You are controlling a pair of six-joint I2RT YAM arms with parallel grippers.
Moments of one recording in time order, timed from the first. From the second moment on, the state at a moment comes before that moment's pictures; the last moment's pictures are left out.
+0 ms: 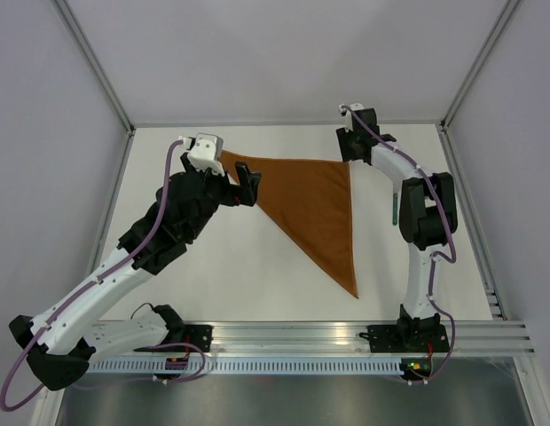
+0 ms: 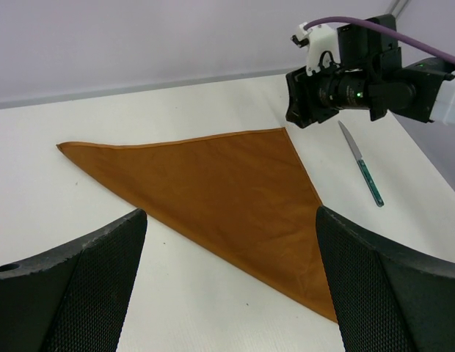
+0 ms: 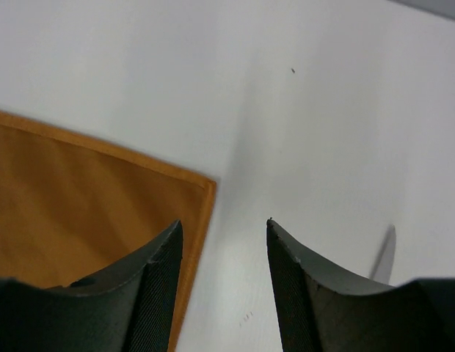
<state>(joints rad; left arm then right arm) -0.80 0.99 1.15 -0.30 -0.41 -0.24 0.22 2.15 1.72 -0.30 0.13 -0.12</state>
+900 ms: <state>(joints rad) -0.80 0.96 1.05 -0.17 -0.33 -0.24 -0.06 1.79 1.17 -0.38 0.06 -0.06</state>
